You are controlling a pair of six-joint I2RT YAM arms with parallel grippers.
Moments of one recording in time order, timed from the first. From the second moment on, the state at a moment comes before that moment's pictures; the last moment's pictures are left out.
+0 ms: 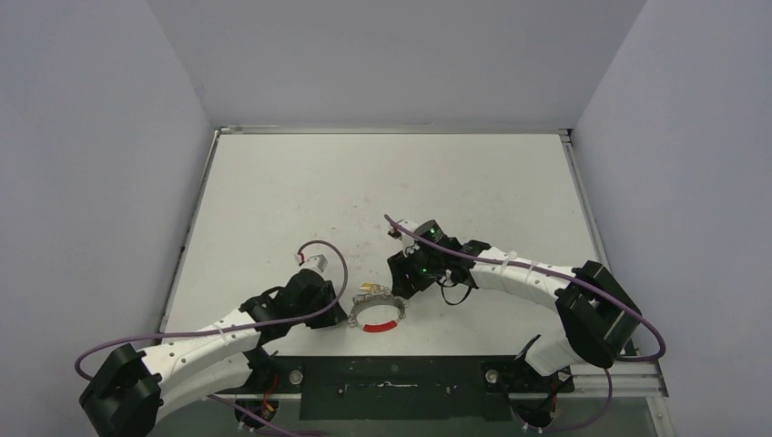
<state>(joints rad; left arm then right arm) -0.80 0.89 0.32 -0.30 -0.03 -0.91 0.80 1.47 0.81 -0.27 -0.27 0.20</state>
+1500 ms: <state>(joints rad) -0.80 1.03 0.35 -0.17 -0.01 -0.83 0.91 1.31 0.53 -0.11 -0.35 0.59</state>
